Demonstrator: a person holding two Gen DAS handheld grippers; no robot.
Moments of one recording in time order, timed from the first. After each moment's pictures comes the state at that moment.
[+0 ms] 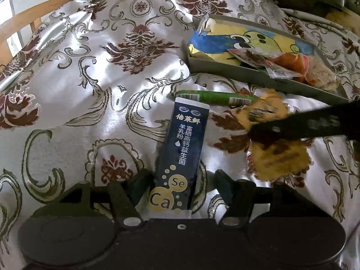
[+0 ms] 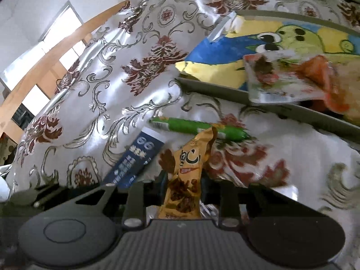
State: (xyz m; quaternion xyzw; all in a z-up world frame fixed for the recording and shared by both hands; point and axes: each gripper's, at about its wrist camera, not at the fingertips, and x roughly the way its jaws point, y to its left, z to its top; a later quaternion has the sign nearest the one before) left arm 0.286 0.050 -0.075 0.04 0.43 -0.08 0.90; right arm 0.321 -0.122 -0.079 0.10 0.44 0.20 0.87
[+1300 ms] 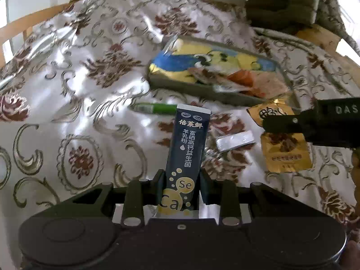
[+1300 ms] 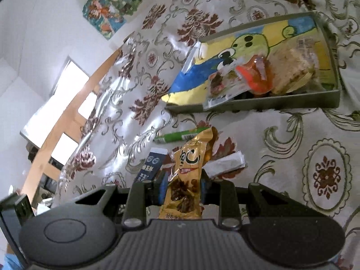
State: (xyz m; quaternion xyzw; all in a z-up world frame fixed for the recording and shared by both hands) left arm 0.229 0.015 -0.041 0.00 0.39 -0.14 0.91; right arm 0.250 -0.224 -0.053 0.25 0.38 0.20 0.87
